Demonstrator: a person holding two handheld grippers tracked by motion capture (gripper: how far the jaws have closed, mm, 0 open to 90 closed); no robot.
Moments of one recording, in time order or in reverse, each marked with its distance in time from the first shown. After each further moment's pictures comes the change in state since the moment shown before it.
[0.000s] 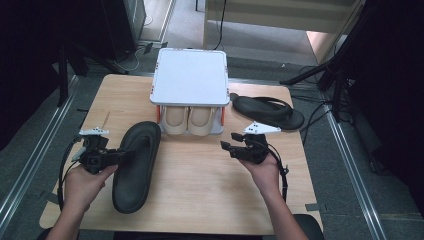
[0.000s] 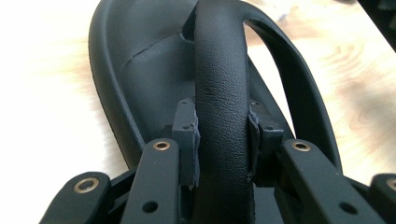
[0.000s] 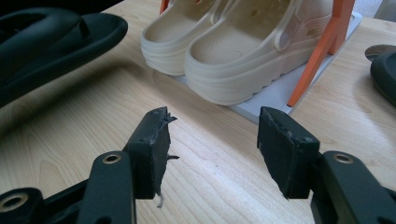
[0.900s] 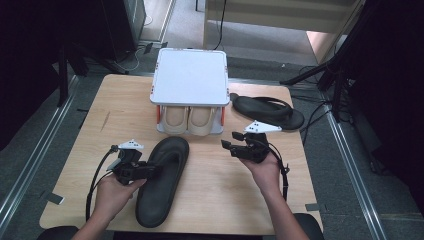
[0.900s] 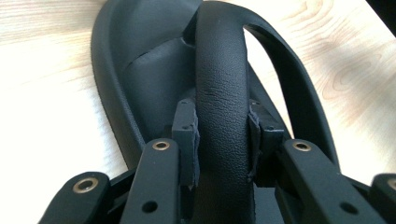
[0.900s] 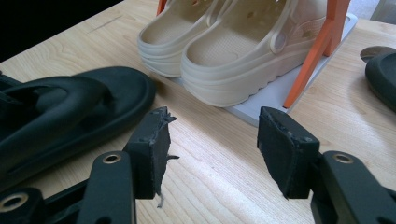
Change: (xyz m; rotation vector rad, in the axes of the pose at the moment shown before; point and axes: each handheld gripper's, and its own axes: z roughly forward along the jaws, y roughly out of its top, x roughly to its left) left arm -0.047 -0.016 0.056 0.069 -0.095 0.091; right arm -0.002 0.001 -0.001 0.000 -0.007 0.001
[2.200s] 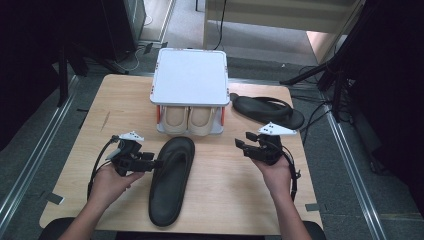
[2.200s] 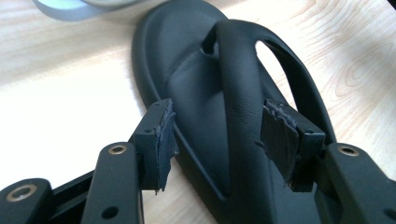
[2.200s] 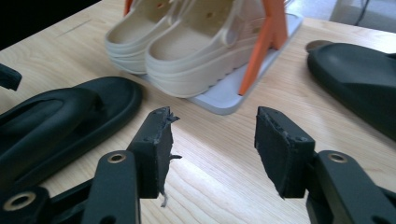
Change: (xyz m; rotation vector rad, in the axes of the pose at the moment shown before) left arm 0.017 0.022 -0.004 0.047 0.001 0.082; right arm -0.017 -0.008 -0.029 -0.022 -0.107 0.032
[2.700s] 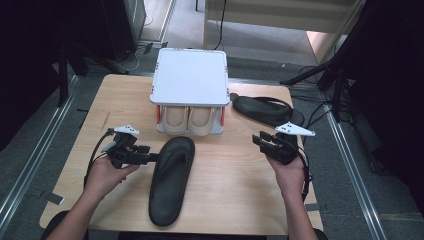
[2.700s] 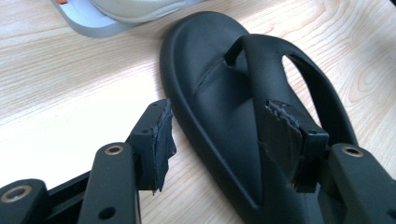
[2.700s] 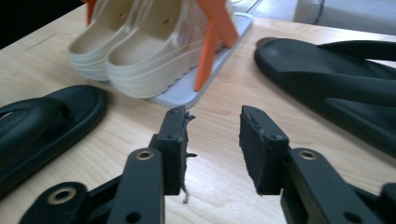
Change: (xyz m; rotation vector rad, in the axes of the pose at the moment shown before) left arm 0.022 0.009 -0.004 -0.006 0.004 0.014; right arm -0.026 -0.002 -0.027 -0.023 -0.100 0.075
